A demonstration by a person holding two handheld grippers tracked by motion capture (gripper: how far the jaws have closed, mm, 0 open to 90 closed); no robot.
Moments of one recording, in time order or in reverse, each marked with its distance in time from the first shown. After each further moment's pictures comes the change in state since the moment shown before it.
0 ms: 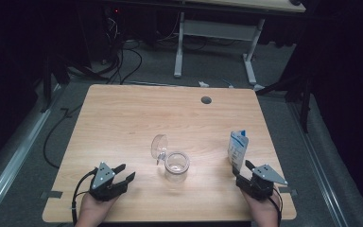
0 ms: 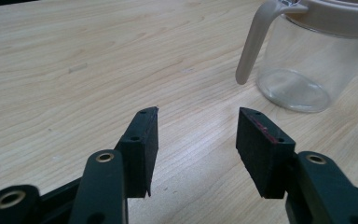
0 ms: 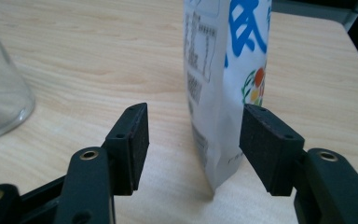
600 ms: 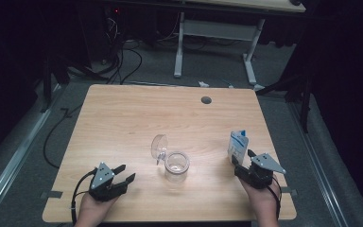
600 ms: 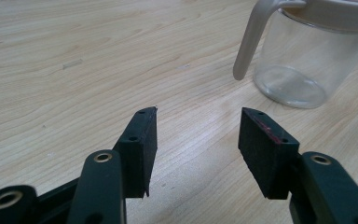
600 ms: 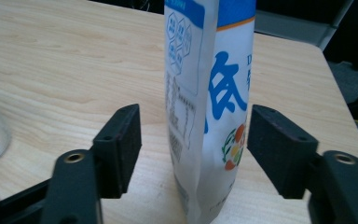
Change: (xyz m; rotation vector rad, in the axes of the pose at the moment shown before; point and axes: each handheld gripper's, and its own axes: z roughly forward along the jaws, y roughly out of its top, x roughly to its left) left arm 0.003 -0.003 0.000 0.016 -0.016 -0.012; right arm -0.002 0.030 0.011 -0.017 -0.061 -0.030
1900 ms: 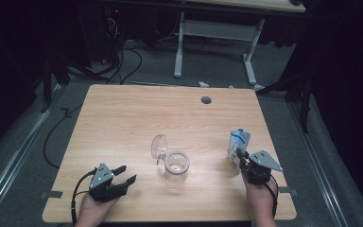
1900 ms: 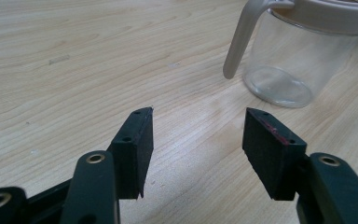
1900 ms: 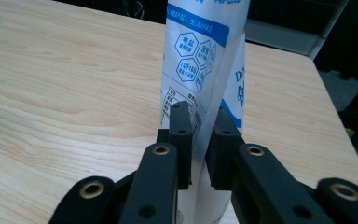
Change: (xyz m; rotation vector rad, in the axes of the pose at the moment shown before) left arm 0.001 -0.001 -0.002 0.012 -0.033 -0.041; right arm 0.000 0.004 0.008 -0.026 -0.016 -0.002
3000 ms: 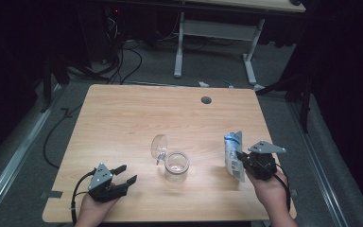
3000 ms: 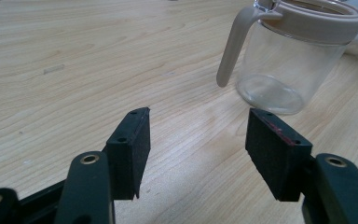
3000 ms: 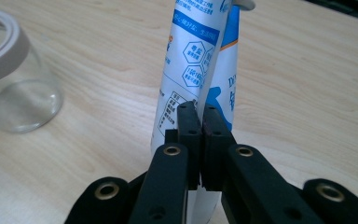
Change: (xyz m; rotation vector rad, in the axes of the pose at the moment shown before) left arm 0.000 0.000 -0.002 -0.024 -0.042 -0.012; right arm -0.006 0.047 -0.017 0.277 0.193 -0.096
